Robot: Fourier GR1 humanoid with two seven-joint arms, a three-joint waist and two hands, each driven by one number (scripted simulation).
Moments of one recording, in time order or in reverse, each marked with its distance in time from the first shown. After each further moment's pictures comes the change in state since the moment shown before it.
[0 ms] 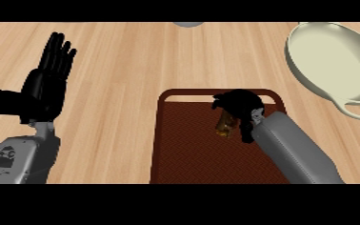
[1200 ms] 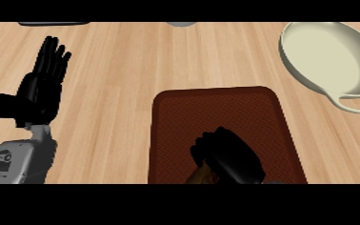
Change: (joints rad) left arm 0.024 -0.009 0.035 0.002 -0.015 -0.007 -0.004; right arm 0.430 0.056 0.125 -0.639 0.121 -0.416 -0.029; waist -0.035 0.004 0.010
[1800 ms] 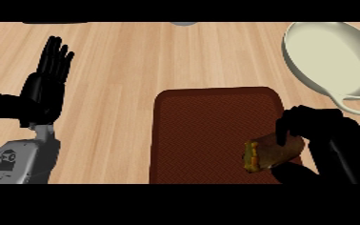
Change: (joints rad) left arm -0.003 -0.017 -0.006 0.000 -0.013 0.001 -0.012; right arm 0.099 -0.076 -0.407 -0.449 -0.092 -0.090 0.144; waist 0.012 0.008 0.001
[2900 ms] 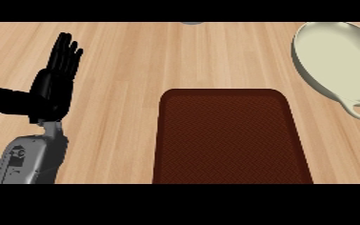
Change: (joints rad) left arm -0.029 -0.032 -0.018 -0.002 -0.030 -0.013 0.014; right arm -0.381 -0.394 -0.688 0.999 -0.351 -0.042 -0.520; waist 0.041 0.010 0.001
